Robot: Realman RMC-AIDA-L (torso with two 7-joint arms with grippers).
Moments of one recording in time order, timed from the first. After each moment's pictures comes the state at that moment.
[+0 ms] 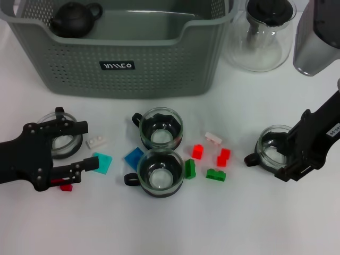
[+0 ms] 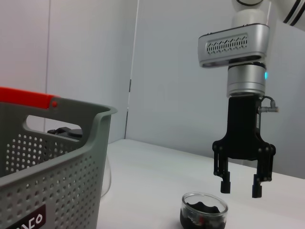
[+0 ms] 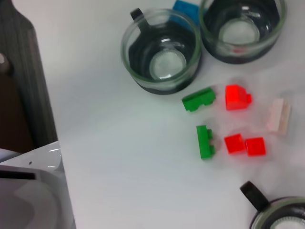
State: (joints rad) left arm -0.35 -2.08 0.25 0.70 2.27 1.98 -1.01; right arm 0.72 2.10 -1.25 -1.31 -2.61 -1.96 2.18
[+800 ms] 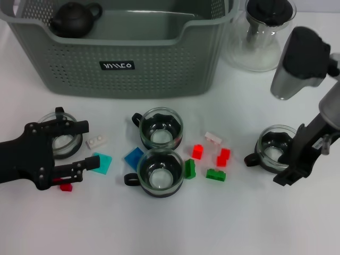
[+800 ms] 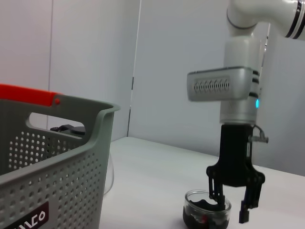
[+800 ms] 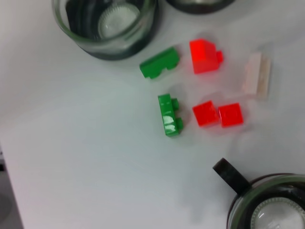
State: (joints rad) left arm -0.35 -2.08 0.25 0.70 2.27 1.97 -1.01; right arm 0.72 2.10 -1.36 -1.09 -2.67 -1.73 2.21
